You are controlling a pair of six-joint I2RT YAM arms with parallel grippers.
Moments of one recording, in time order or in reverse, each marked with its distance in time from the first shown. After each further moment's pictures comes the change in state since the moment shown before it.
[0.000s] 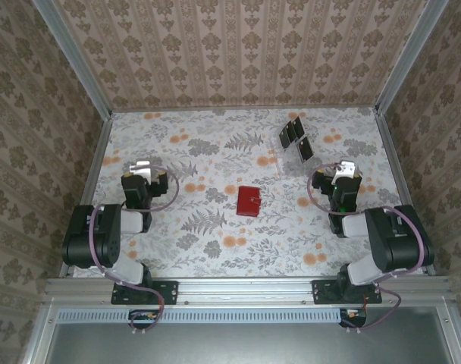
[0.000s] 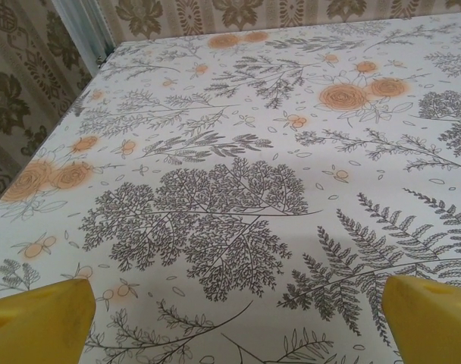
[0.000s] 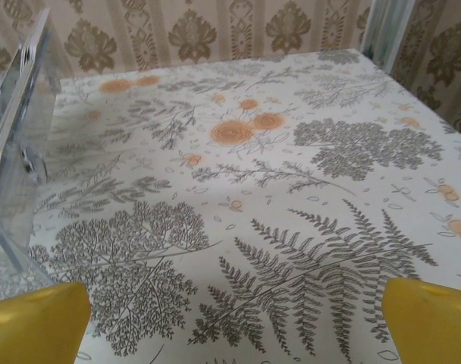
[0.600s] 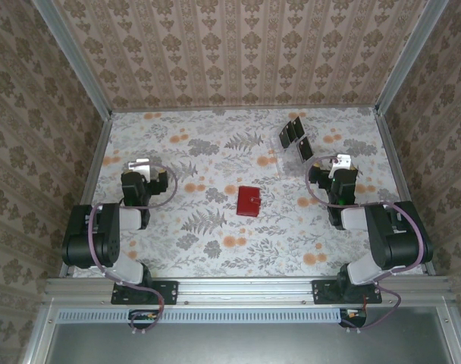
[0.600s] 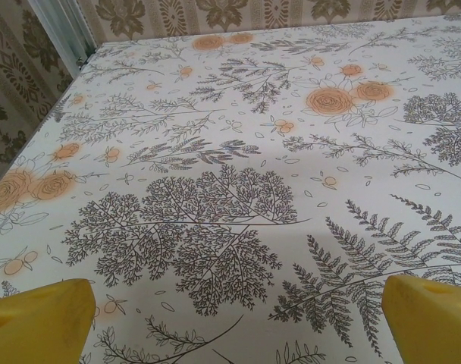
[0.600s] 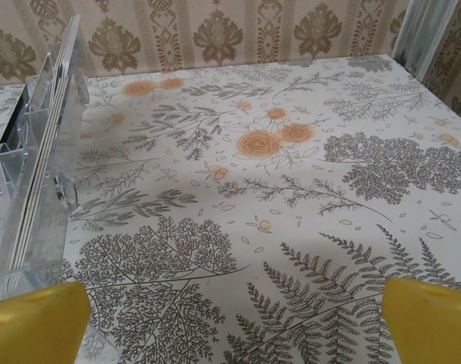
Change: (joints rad) left arm 0.026 0.001 0.031 -0.045 0.064 0.002; right arm 0.009 0.007 0.095 -0.101 -0.043 -0.011
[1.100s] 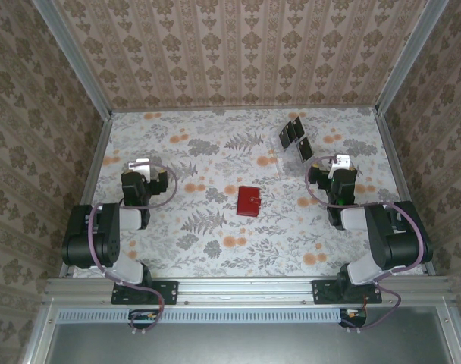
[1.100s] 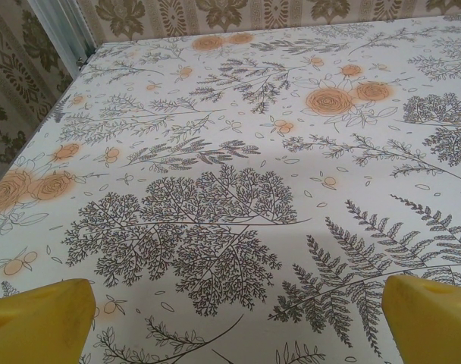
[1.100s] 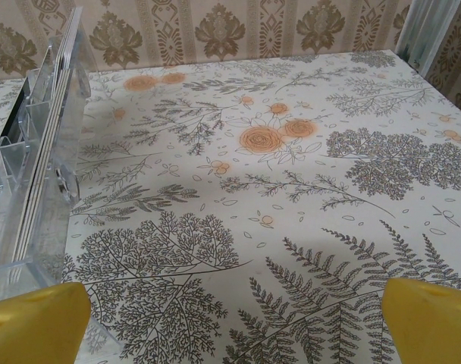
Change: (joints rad) left arm -0.001 0.000 0.000 0.001 -0.001 0.000; right arm 0.001 0.000 0.000 -0.008 0.000 0.000
